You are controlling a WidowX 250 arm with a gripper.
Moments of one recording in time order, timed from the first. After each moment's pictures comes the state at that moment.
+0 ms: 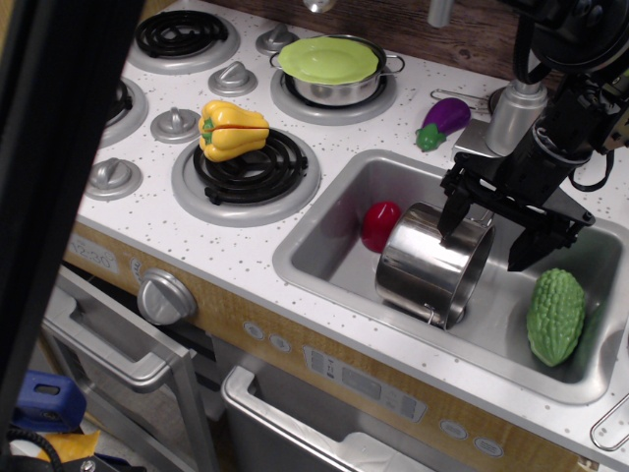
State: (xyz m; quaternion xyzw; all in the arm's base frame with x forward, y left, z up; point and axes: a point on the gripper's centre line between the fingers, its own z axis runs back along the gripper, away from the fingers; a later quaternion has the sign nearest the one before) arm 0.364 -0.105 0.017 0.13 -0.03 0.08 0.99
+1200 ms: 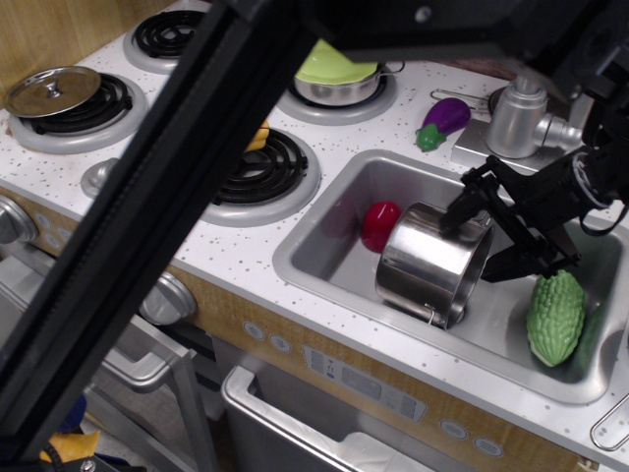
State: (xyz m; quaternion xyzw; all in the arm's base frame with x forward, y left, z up) arm 0.369 -0.095 0.004 0.32 0.02 0.00 0.95
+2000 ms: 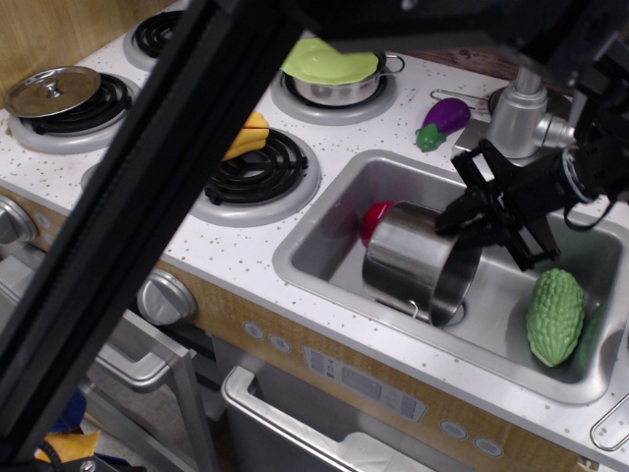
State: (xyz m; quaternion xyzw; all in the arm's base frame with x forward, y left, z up) arm 0.366 -0.075 0.013 0.34 0.06 -0.05 0.94
